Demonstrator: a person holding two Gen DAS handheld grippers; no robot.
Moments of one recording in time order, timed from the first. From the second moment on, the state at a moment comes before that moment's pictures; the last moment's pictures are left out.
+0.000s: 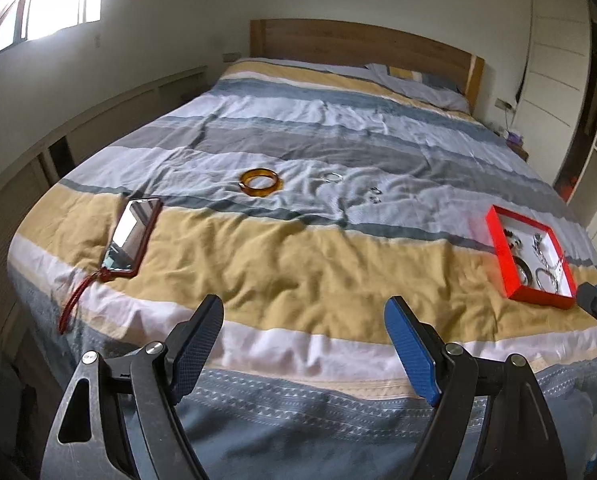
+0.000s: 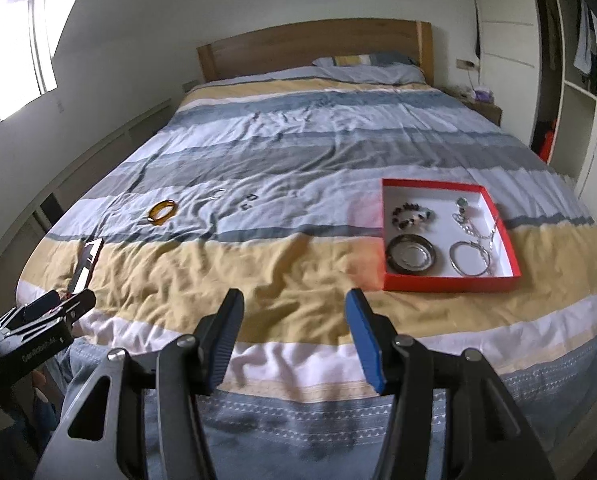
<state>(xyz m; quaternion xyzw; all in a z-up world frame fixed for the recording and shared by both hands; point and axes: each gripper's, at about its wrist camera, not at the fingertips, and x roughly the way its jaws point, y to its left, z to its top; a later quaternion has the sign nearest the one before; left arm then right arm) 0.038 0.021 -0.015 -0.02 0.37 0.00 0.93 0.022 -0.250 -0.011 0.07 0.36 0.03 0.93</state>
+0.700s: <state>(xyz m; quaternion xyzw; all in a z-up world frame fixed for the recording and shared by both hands) 0.025 0.043 -0.005 -0.02 0.35 0.05 0.93 0.010 -0.237 0.004 0.08 0.34 0.06 0.94</state>
